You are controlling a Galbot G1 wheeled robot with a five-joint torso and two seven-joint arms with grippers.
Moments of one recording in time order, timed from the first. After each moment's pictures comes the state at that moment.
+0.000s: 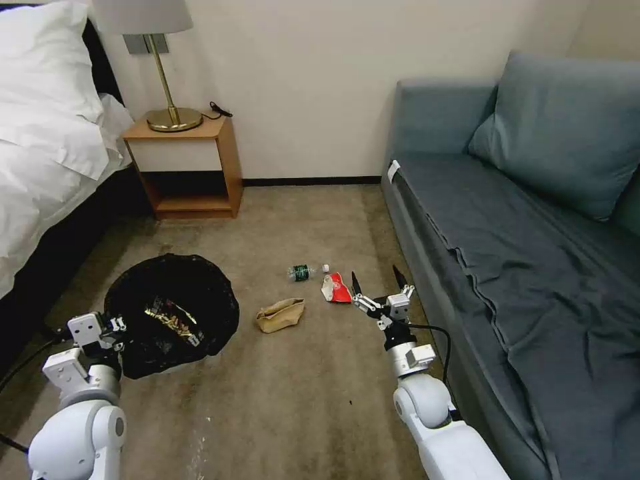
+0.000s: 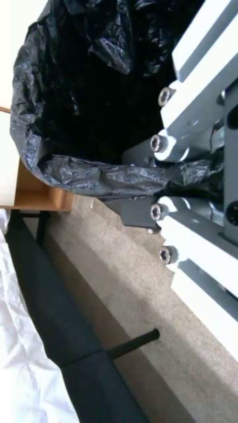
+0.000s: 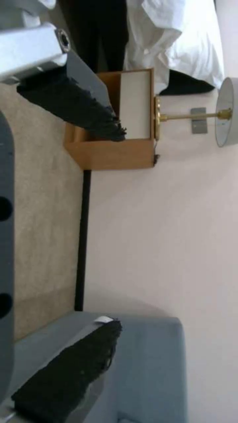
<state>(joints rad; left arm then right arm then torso) 1.42 -1.47 -0.93 -2.08 -0.26 0.40 -0.11 -1.15 1.37 0.23 1.58 0.15 0.40 0.05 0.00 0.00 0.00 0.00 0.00</state>
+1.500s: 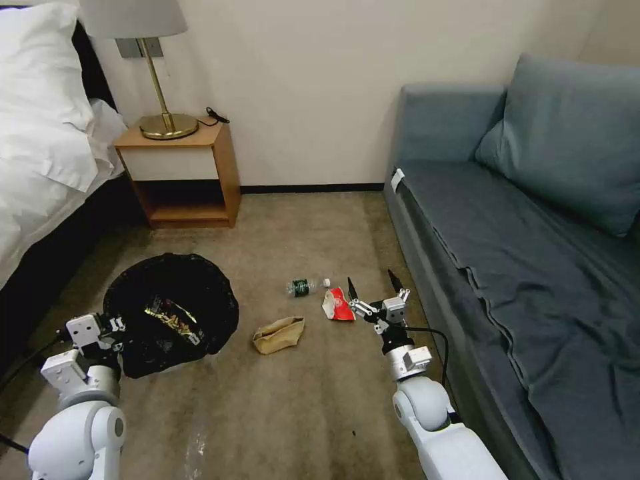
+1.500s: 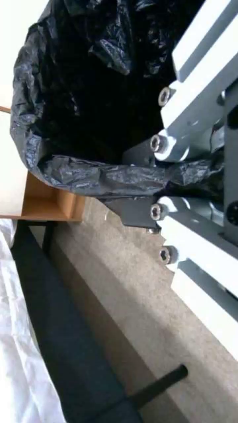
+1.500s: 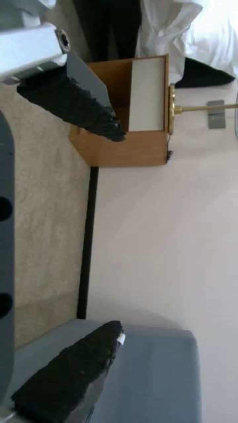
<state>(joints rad) 1.41 -1.48 -0.93 -2.07 -0.28 0.38 -0.11 -1.17 1.37 0.23 1.57 0.14 0.39 0.02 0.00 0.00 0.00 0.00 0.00</state>
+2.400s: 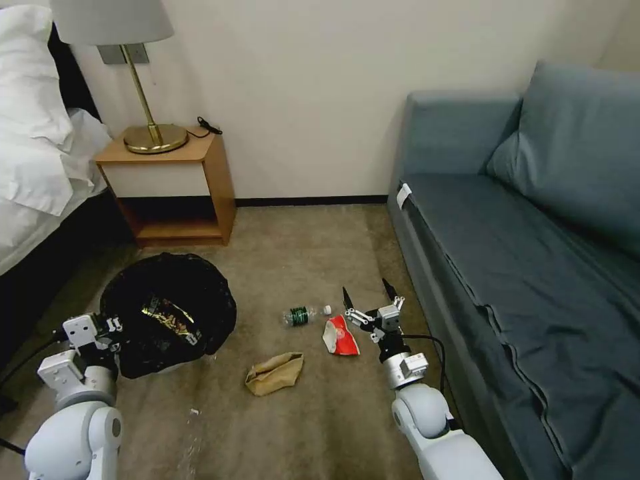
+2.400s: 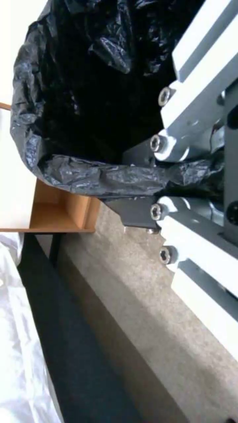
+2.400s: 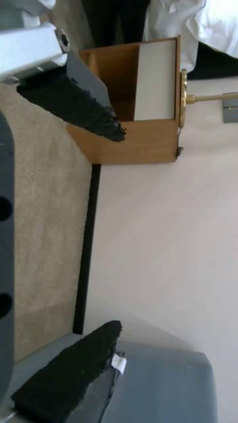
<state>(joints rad) 1.42 -1.48 -0.94 -2.07 -0.27 0.38 -0.11 -1.18 1.36 0.21 1.57 0.14 0.39 0.01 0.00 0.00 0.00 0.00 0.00</state>
